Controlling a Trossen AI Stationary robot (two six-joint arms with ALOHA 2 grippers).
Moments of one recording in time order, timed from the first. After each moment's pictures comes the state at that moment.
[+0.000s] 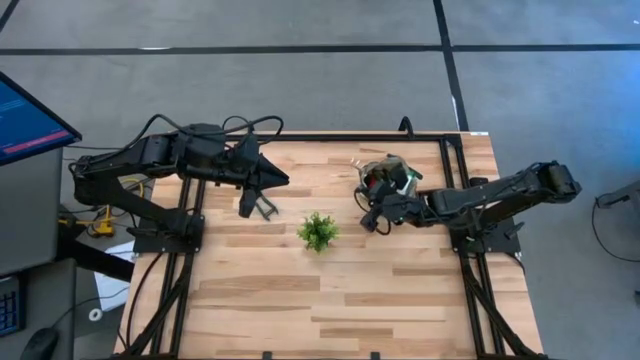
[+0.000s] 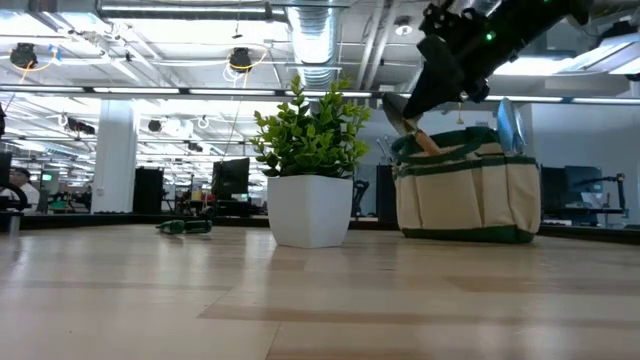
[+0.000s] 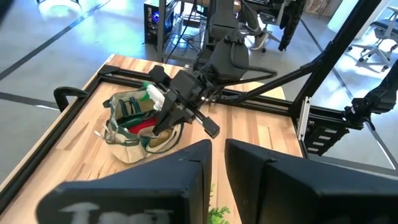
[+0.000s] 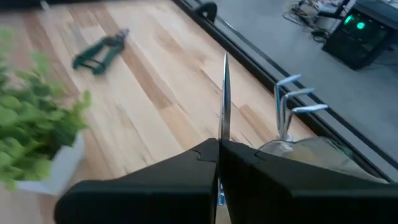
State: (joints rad) left arm -0.02 1.23 1.58 -0.74 -0.07 -0.19; right arm 0.12 1.27 0.76 -0.17 0.70 0.29
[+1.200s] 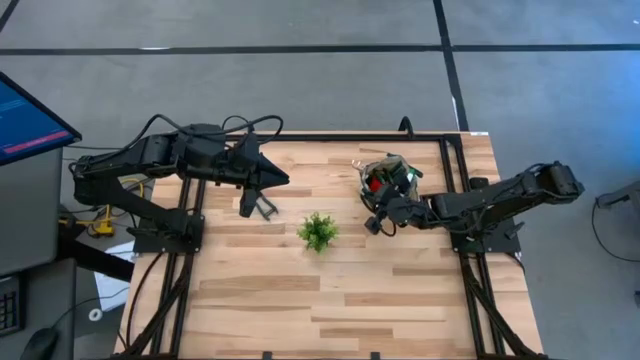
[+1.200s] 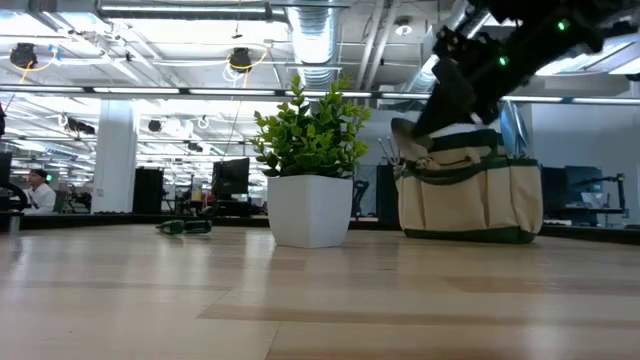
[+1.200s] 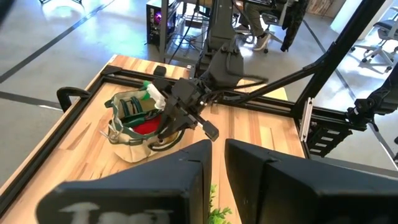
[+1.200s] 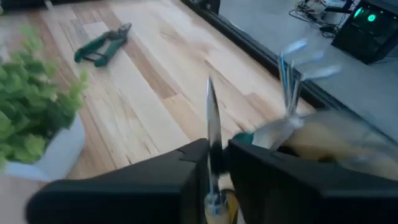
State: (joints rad) left arm -0.02 1.23 1.57 -0.74 -0.08 -0.19; right arm 0.12 1.25 0.61 -0.02 0.67 0.32
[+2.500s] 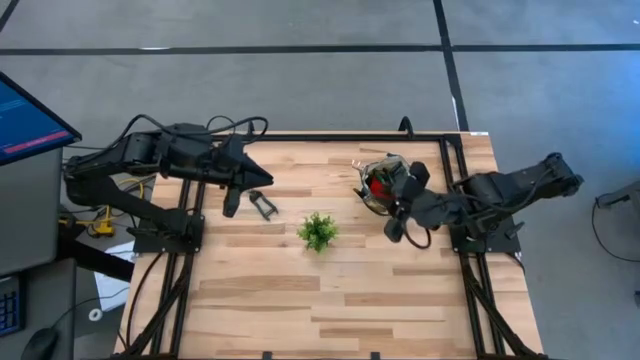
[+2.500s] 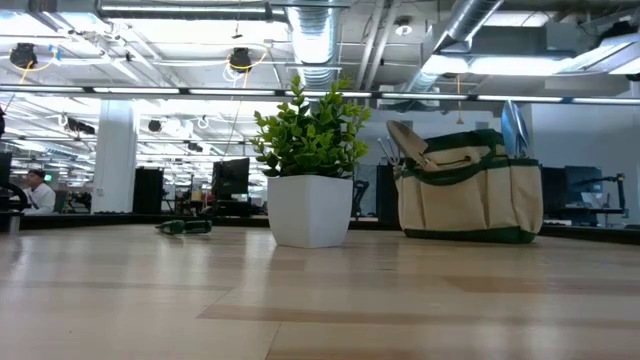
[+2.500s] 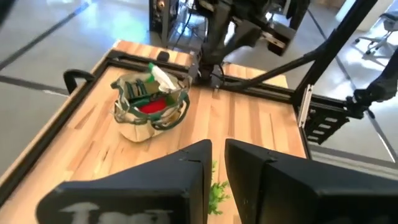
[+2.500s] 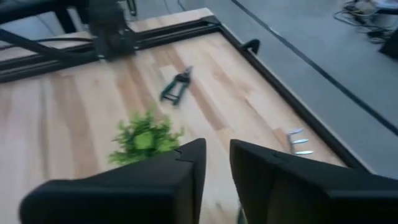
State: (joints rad) left arm -0.03 1.15 1.57 -0.86 -0.09 -0.22; right arm 0.36 1.23 1.34 -0.86 0.70 0.48
